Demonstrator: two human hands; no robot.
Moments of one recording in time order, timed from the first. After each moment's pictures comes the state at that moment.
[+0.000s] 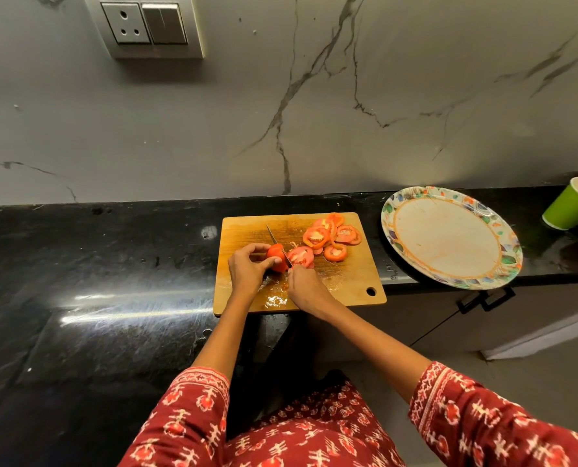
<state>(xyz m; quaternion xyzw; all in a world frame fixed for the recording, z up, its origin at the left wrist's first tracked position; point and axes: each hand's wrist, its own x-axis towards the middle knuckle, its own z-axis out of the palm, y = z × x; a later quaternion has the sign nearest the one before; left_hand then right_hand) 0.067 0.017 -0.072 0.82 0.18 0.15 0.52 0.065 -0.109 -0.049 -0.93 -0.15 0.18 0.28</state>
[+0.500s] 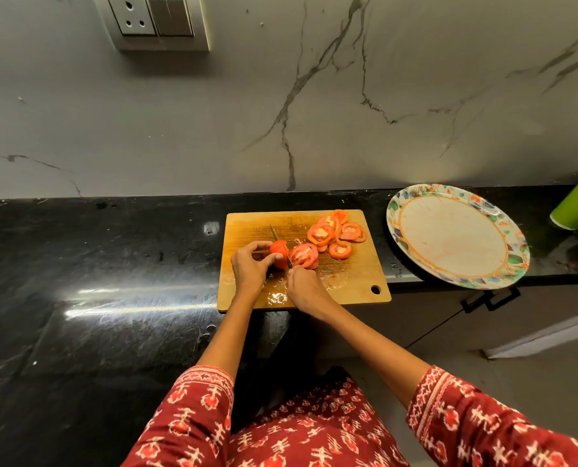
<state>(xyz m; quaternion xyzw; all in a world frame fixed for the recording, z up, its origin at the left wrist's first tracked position) 0.066 0.018 -0.076 0.81 0.19 0.17 0.53 0.060 -0.102 -0.049 -0.92 -0.12 0.22 0.30</state>
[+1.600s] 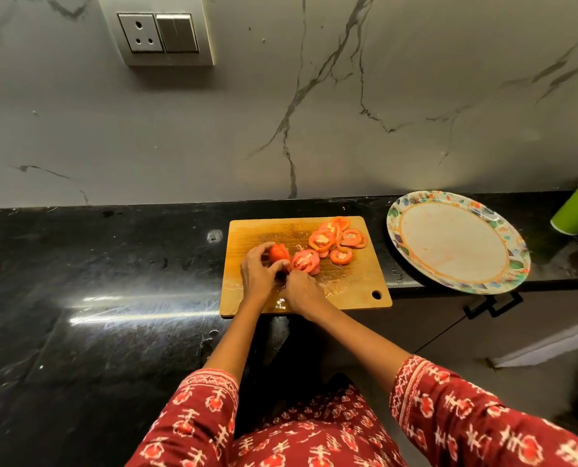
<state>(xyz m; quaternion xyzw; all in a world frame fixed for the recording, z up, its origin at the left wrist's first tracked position) 0.068 0.011 -0.084 0.84 0.17 0.17 0.50 0.068 -0.087 -0.062 -0.95 -0.09 0.20 0.21</state>
